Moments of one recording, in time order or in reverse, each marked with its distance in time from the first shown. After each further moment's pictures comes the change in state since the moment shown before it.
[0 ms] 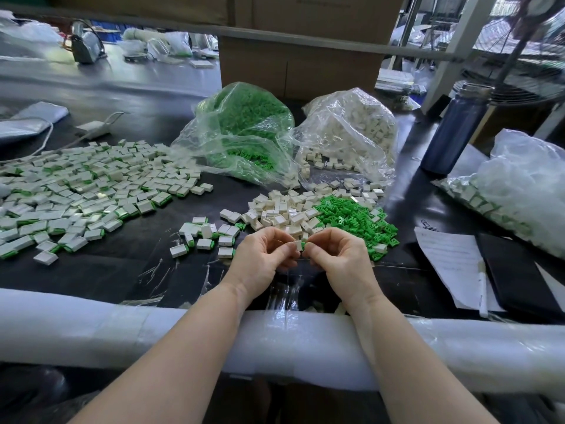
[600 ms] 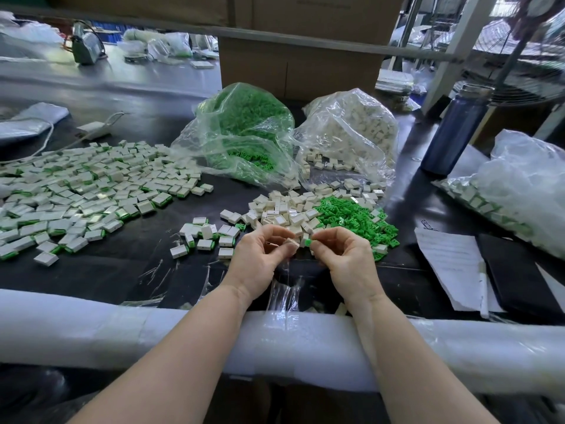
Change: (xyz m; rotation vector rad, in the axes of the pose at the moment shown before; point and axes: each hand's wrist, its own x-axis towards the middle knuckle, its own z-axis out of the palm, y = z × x) left_hand 0.001 -0.002 -0.003 0.057 0.063 0.079; right_hand 0.002 0.000 -0.003 -0.012 0.063 -0.011
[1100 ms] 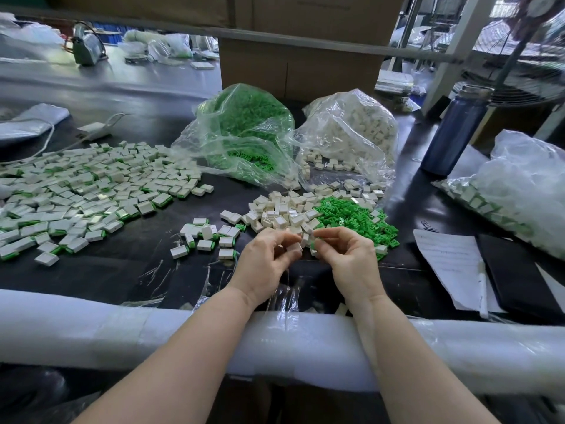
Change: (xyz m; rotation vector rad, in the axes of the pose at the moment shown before) left_hand -0.002 0.001 0.005 0.364 -0.029 0.135; right_hand 0.000 -0.001 -0.001 0.051 0.035 0.022
